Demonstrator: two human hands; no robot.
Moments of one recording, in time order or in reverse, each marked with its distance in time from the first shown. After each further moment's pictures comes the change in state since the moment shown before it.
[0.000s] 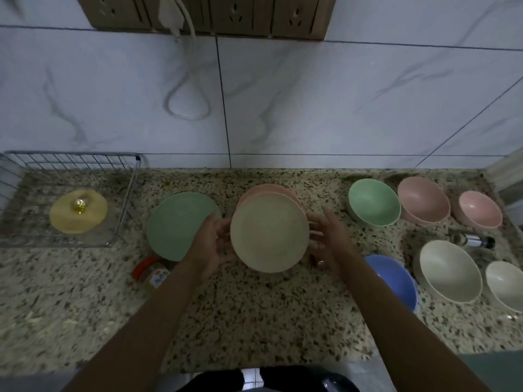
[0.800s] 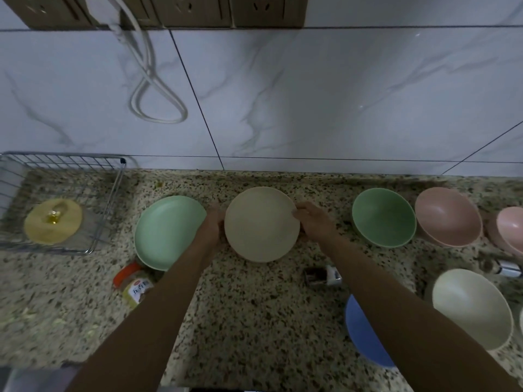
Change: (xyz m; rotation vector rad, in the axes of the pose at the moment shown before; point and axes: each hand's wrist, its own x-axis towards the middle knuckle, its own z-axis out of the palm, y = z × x) left_hand 0.062 0.021 0.061 0.140 0.286 0.012; right_hand 0.099 -0.043 -0.002 -0.547 -0.084 -0.073
